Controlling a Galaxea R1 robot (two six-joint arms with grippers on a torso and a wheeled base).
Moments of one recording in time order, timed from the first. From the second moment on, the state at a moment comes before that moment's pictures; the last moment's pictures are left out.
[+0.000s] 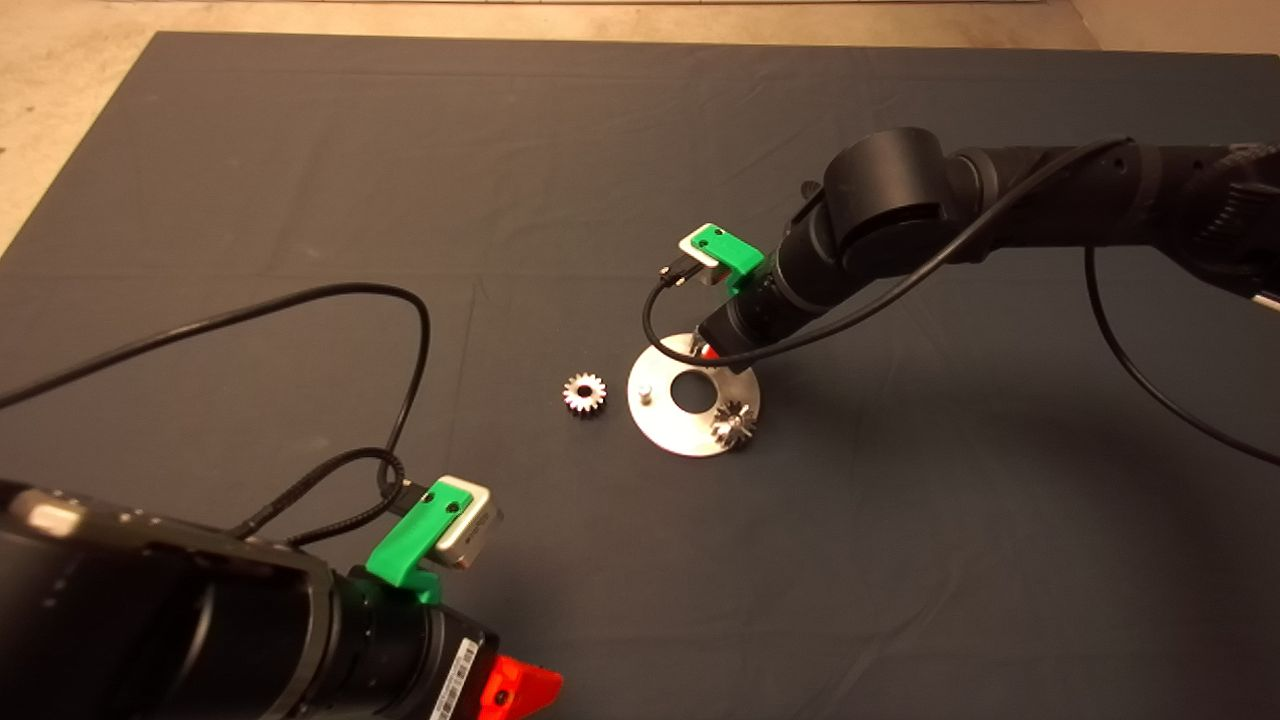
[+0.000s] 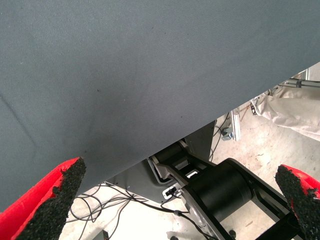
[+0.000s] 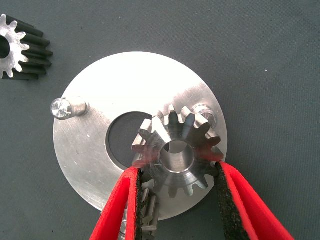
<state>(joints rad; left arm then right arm) -0.25 2.21 -0.27 0.57 1.31 -1.55 0.37 2.70 -1.14 -0.46 -1.33 0.89</state>
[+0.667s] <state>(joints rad) -0.25 2.21 -0.27 0.57 1.31 -1.55 0.37 2.72 -1.21 -0.48 -1.33 0.84</state>
